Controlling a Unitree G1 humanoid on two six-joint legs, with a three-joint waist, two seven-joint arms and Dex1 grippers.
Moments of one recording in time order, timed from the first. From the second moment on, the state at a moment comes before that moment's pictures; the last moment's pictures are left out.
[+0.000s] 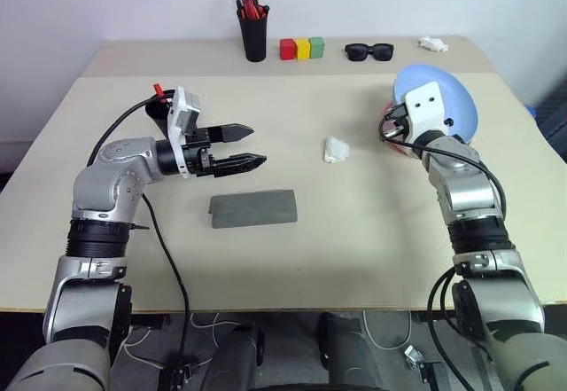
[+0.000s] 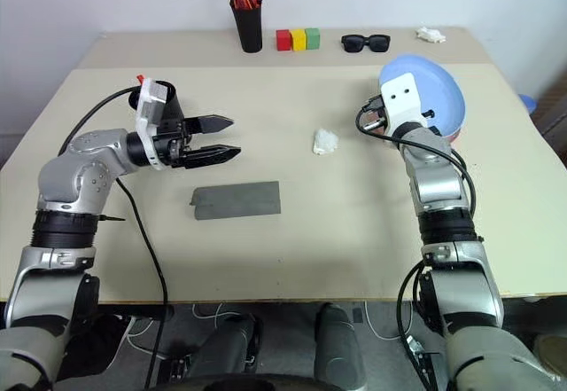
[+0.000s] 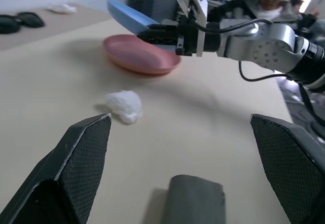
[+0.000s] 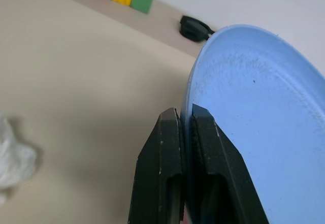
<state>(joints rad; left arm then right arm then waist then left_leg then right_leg) -0.70 0.58 0.07 0.17 -0.54 0.56 -1.19 -0.81 -0.48 -0.02 0.56 0.01 0.19 0.30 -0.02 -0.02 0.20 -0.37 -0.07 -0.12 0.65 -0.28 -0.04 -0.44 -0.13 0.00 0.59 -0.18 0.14</state>
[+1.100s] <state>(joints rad) -0.68 0.59 0.07 0.15 -0.57 0.56 -1.14 -0.79 -0.29 0.06 0.53 0.08 0.41 0.38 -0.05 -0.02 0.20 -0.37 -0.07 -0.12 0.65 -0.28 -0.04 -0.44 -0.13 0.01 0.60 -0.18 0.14</state>
